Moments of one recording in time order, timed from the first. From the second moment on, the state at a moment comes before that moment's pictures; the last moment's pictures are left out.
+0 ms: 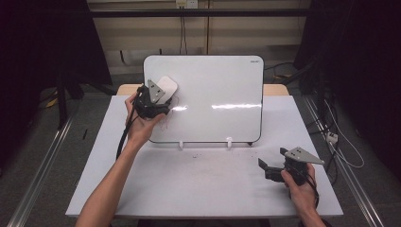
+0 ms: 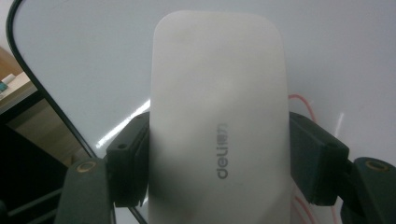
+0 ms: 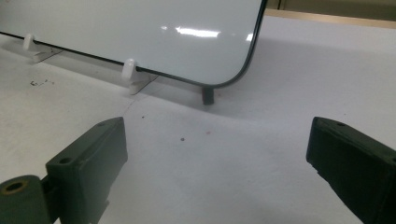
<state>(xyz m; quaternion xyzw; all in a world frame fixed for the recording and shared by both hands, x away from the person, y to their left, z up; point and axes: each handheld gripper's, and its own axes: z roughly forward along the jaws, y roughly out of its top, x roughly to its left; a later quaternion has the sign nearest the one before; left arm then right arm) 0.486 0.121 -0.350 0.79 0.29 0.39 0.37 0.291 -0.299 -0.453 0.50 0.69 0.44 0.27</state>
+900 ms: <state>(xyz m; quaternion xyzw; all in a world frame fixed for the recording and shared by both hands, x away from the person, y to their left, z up) 0.505 0.119 -0.325 0.78 0.31 0.40 0.36 0.292 -0.301 -0.454 0.50 0.70 0.44 0.27</state>
